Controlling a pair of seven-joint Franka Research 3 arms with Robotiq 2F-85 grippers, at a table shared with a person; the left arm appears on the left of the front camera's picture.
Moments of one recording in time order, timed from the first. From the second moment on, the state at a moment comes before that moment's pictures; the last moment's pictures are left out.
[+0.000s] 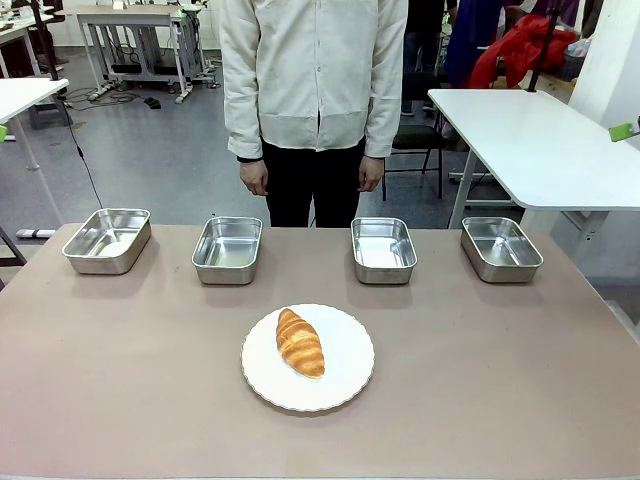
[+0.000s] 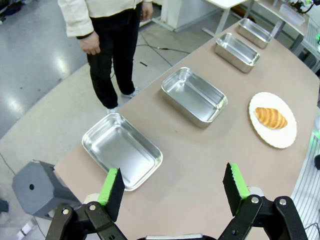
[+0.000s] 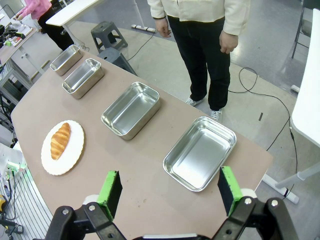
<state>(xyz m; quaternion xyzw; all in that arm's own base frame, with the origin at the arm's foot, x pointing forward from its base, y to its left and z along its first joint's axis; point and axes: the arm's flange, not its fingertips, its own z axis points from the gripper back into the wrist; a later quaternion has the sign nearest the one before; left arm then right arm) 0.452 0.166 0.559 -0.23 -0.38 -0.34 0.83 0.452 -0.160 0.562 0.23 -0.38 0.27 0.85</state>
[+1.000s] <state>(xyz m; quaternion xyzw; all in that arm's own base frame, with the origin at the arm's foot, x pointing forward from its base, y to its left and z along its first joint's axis) 0.452 0.166 0.559 -0.23 -0.38 -0.34 0.83 0.452 -0.160 0.562 0.23 -0.38 0.27 0.85</state>
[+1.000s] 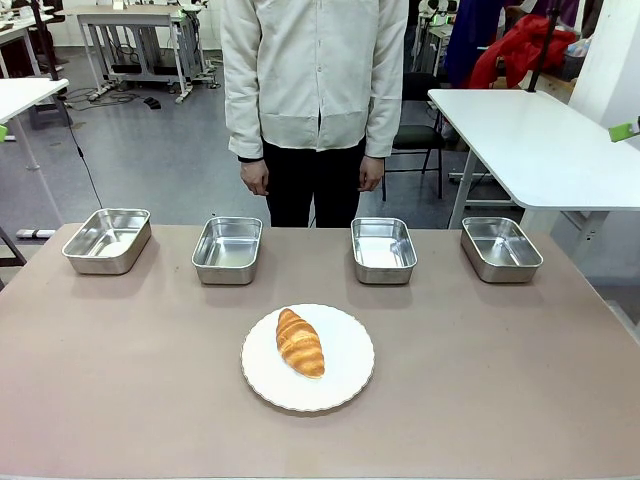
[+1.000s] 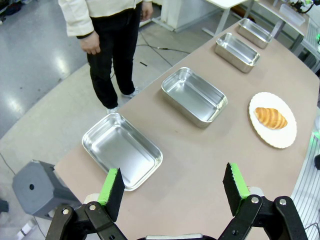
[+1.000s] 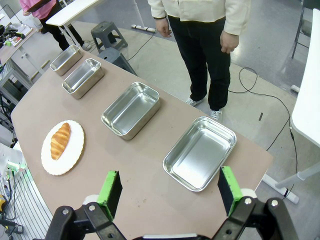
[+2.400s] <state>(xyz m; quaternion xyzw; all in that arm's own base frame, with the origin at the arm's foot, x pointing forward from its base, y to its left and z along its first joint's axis) 0.452 0.166 0.559 -0.23 -0.38 -0.34 0.83 0.452 -0.160 0.562 0.23 -0.38 0.27 0.85</state>
